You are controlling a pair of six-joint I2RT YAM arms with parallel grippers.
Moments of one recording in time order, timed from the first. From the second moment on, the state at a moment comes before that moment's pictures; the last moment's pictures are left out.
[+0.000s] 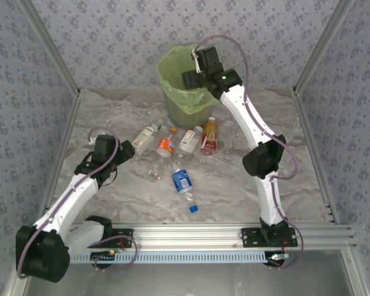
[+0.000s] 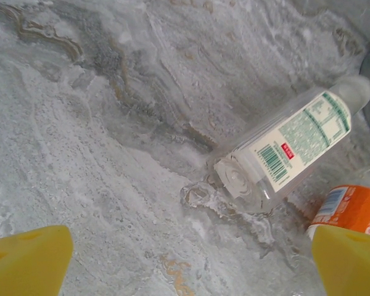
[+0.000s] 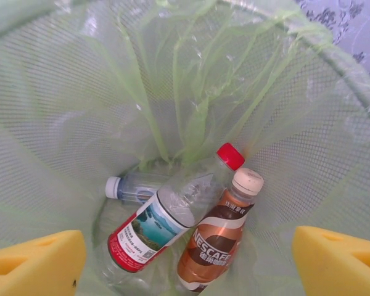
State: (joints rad) left arm -0.26 1.03 0.66 -0.45 -0.20 -0.69; right arm 0.50 2.19 2.48 -0.89 0.21 0.06
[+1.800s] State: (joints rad) left arm -0.33 1.99 1.43 -0.69 -0.04 0.16; right arm 0.49 1.27 1.24 -0.32 0.15 0.33
